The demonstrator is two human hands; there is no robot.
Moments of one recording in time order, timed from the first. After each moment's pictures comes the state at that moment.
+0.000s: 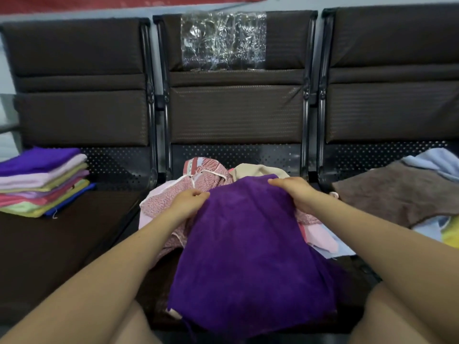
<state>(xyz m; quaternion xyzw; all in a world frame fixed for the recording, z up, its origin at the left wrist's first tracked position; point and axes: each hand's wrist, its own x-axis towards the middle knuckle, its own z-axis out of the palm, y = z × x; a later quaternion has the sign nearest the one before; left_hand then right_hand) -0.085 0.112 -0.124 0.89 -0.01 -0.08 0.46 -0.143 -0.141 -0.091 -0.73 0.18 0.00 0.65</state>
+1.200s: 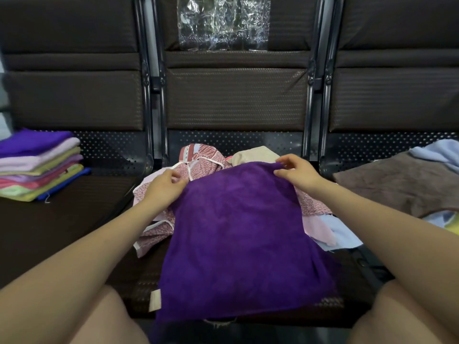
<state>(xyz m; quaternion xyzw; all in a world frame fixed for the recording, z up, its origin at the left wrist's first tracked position) -0.071 0.143 -0.131 0.93 0.01 0.04 0.37 -0.113 -0.180 -0.112 -0.87 0.08 -0.09 0.47</state>
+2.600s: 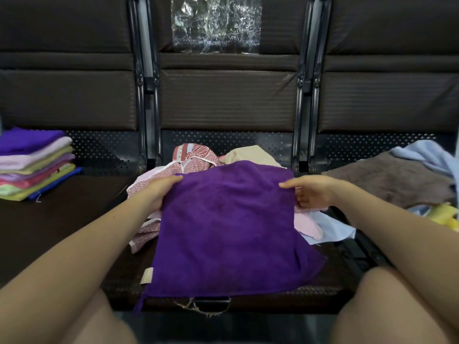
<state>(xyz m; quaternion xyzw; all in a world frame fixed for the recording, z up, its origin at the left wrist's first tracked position) -0.067 0.136 -0.131 0.73 0.16 -0.17 0.65 -0.156 -0.213 -0.100 -0.69 0.21 0.23 0.65</state>
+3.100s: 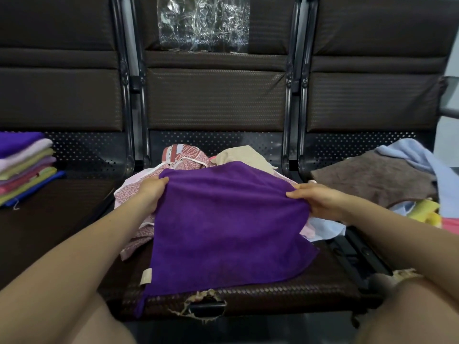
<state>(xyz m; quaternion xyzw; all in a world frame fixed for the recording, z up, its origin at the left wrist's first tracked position) -0.051 0.123 -0.142 0.78 0.14 -0.04 0.61 -0.193 -0.227 -0.111 -0.68 0.13 0.18 0.69</state>
